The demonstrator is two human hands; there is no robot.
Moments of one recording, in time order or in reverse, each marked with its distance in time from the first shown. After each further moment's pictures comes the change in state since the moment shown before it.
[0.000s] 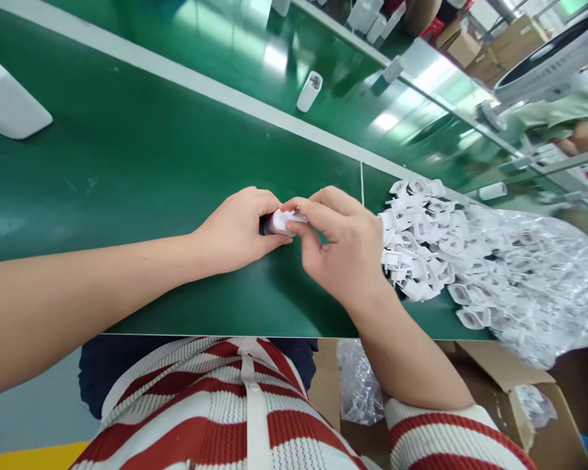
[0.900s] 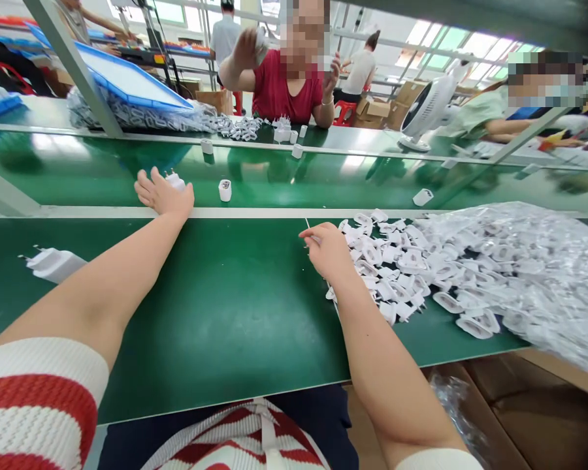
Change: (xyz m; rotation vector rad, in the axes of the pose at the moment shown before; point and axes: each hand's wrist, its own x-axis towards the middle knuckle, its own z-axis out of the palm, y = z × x) left_hand 0.168 -0.076 -0.113 0.413 0.760 -0.370; right_hand 0.008 0.118 -0.006 0.100 0.042 0.580
